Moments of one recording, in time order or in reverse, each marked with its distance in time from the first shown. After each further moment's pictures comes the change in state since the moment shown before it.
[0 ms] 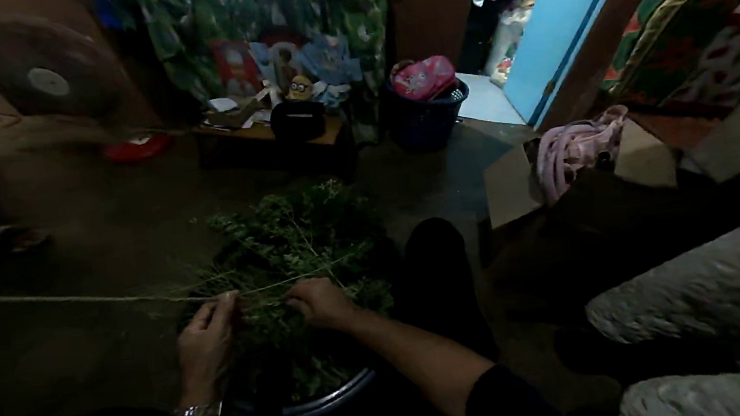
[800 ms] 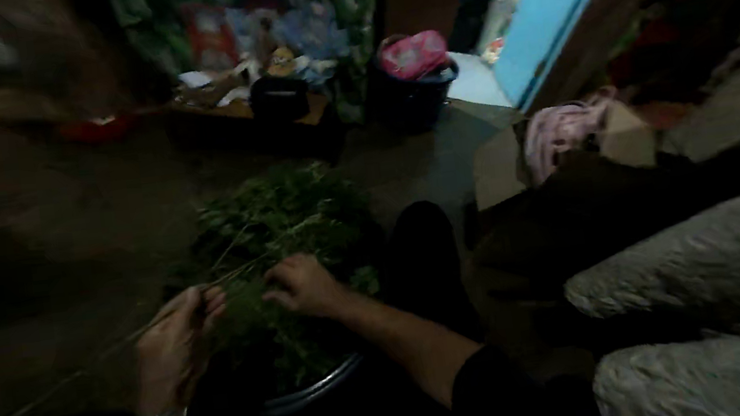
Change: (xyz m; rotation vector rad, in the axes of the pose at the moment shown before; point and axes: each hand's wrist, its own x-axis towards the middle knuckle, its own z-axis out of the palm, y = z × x) left_hand 0.010 -0.008 0.000 -0.333 -0.041 -0.095; right_hand 0.001 0.011 -0.003 -0.078 0.172 -0.147
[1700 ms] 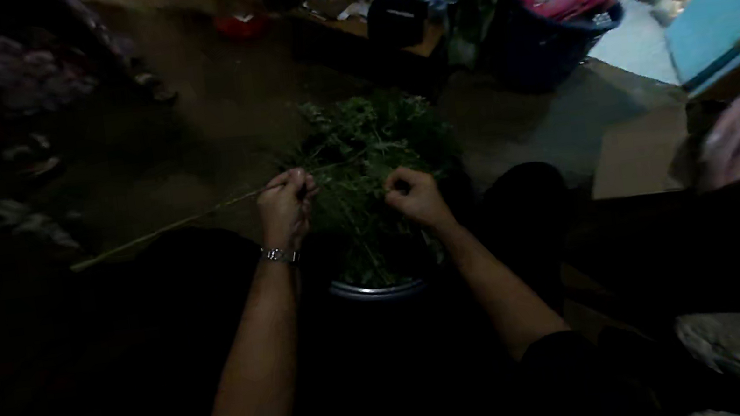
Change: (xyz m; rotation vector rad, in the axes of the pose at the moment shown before) left_hand 0.013 -0.003 -0.014 -0.141 0.171 0.030; right_hand -0.005 -0.013 -0.030 0.340 0.041 0.235
